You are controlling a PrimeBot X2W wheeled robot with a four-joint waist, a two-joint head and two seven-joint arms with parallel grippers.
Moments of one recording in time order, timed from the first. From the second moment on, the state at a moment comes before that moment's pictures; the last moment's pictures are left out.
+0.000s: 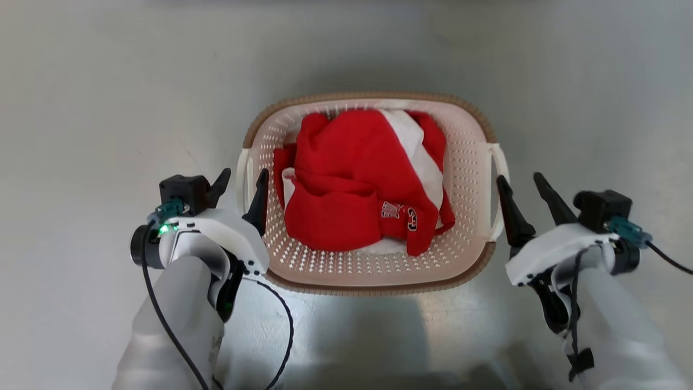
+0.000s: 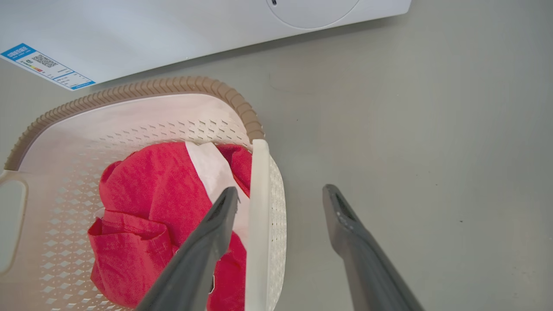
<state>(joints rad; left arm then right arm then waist) -0.65 0.04 -0.16 0.88 -0.31 -0.12 -0.26 -0.54 -0.16 0.21 0.77 0.43 0.12 -0.26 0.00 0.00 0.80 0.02</state>
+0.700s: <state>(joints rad) -0.77 0.03 -0.21 1.07 -0.37 -0.13 -0.26 -0.68 -0.17 0.36 0.89 0.50 0.12 -0.26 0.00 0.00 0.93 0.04</state>
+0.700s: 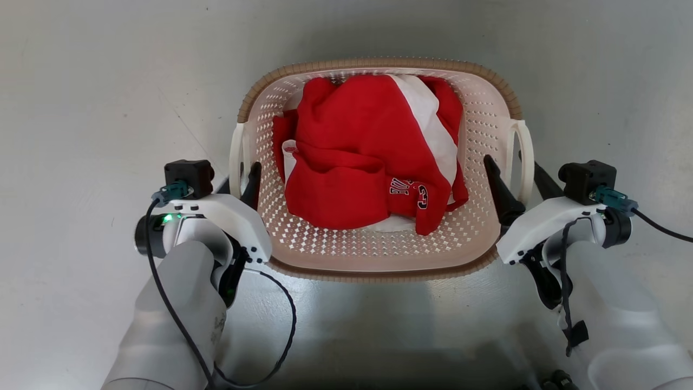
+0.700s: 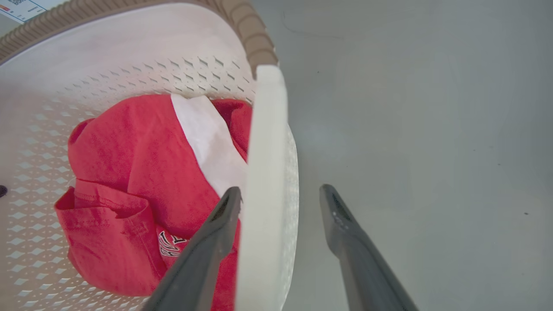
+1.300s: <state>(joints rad) -0.78 0.03 -0.34 1.13 -0.49 -0.13 -0.26 -0.68 -0.17 0.40 0.93 0.57 0.12 -0.26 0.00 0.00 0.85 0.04</state>
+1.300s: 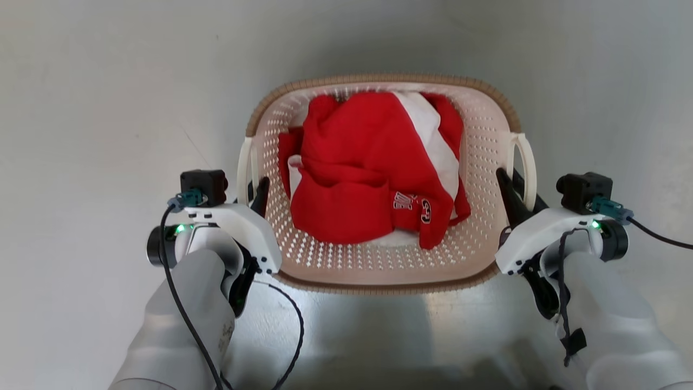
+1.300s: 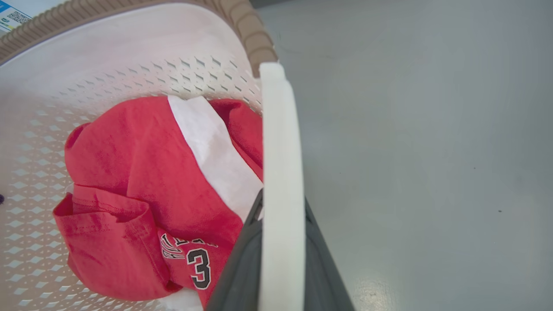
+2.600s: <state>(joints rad) -0.54 0.05 -0.58 1.26 -0.83 -0.13 0.10 -0.57 -0.17 0.88 1.09 1.04 0.12 0.06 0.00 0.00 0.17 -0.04</state>
